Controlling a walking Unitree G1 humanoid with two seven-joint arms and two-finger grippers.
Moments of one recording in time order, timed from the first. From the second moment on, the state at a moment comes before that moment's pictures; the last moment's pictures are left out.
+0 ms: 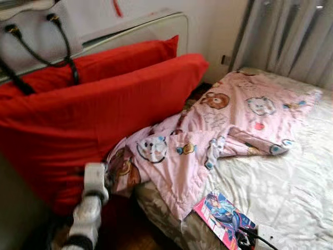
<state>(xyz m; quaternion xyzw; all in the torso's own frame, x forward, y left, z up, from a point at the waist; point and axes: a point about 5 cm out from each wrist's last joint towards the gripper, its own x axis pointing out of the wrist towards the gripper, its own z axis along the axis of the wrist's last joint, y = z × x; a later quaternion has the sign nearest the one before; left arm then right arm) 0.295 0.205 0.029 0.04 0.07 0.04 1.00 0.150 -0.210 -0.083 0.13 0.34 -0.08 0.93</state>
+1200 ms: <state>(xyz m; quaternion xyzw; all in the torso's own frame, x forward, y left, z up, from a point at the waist) 0.241 0.205 0.019 0.04 0.02 0.02 1.00 0.221 -0.199 -0.018 0.07 0.09 -0.04 0.99</state>
